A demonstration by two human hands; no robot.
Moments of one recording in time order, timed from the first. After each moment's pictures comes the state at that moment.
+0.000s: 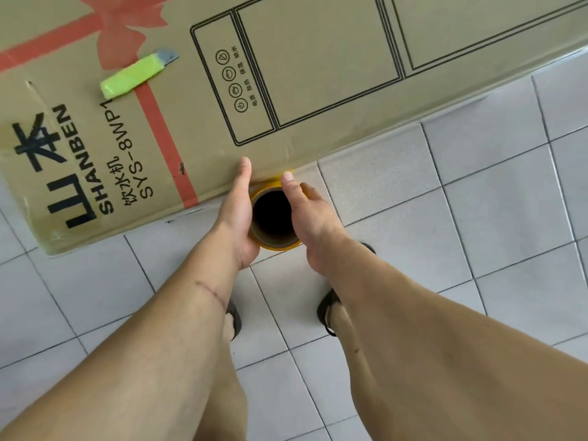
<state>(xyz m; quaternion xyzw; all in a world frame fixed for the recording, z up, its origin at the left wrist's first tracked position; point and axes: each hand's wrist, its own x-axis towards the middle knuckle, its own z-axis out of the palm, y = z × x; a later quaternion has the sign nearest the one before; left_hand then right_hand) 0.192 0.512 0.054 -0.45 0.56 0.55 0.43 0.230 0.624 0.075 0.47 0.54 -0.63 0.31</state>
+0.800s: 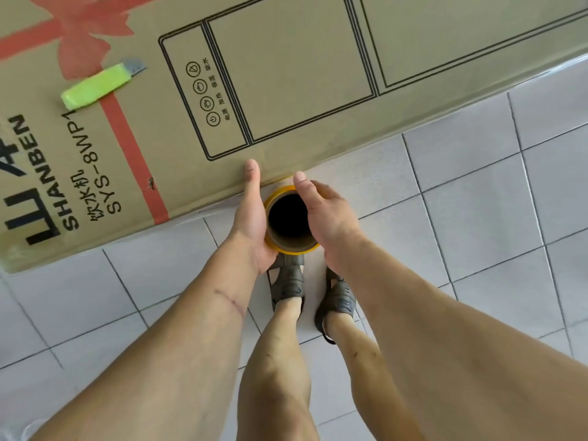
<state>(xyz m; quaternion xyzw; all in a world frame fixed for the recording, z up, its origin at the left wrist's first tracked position) 0.196 0.574 0.059 -0.45 0.51 0.58 0.45 0.222 0.682 0.081 0.48 0.59 -0.58 0.29</state>
